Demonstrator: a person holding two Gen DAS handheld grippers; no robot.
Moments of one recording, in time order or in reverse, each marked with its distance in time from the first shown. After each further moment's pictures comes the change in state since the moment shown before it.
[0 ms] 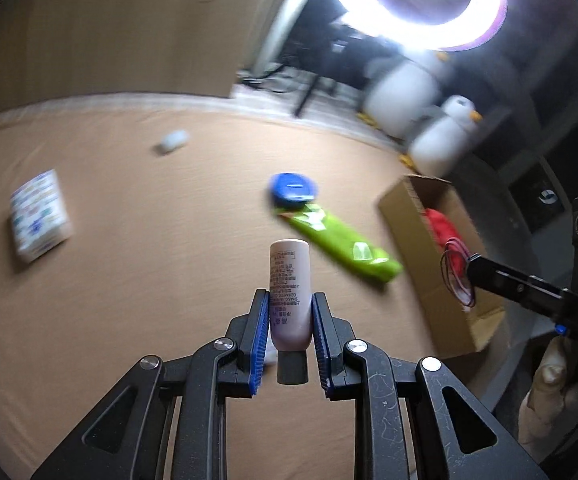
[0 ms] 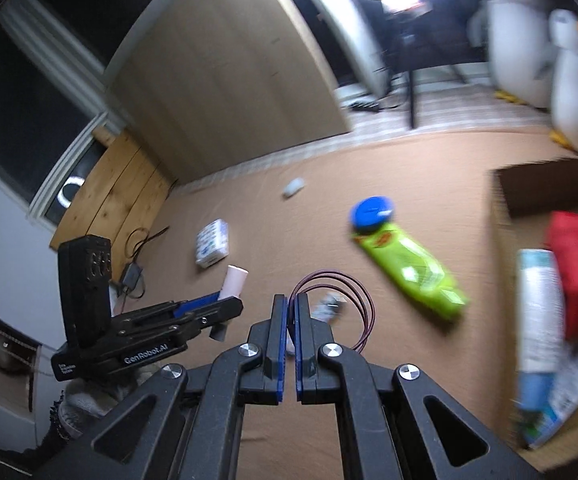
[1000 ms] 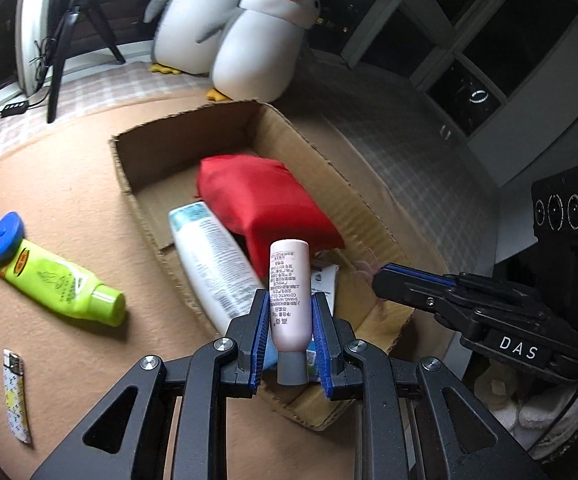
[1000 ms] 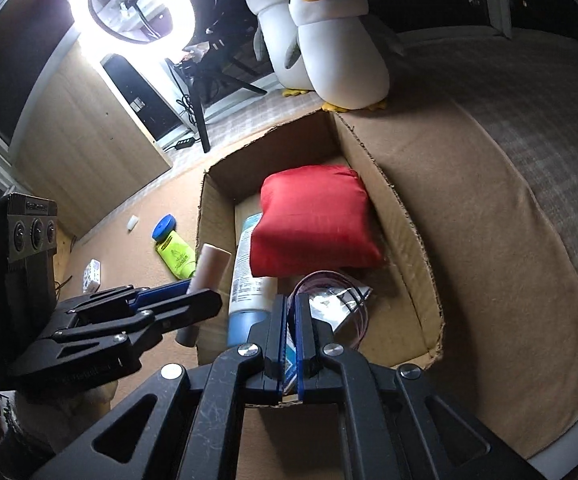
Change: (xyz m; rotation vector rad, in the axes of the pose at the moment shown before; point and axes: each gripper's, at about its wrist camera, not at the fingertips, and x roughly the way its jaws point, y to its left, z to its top) left arm 0.124 -0.237 -0.007 0.321 0.172 -0.188; right arm -0.103 -0.170 -0.057 0.229 -0.094 -0.276
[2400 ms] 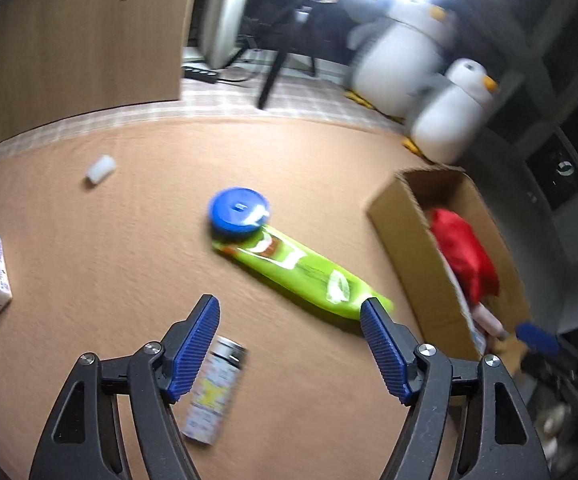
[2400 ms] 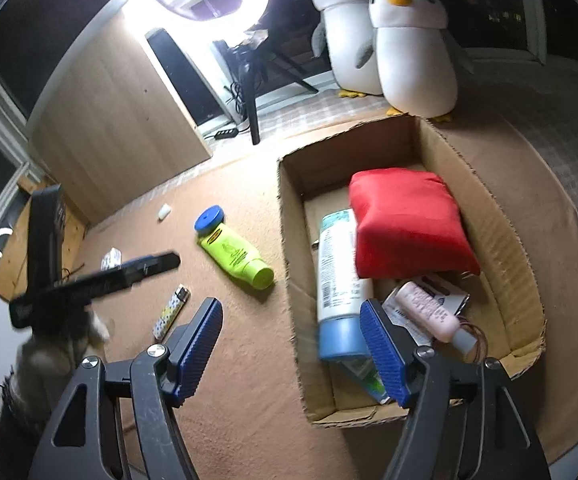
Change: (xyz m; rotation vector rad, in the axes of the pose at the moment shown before) left arm -0.091 0.187 -0.028 -0.291 -0.099 0.281; right arm 0.019 0.084 -0.010 -0.080 -0.025 0.012
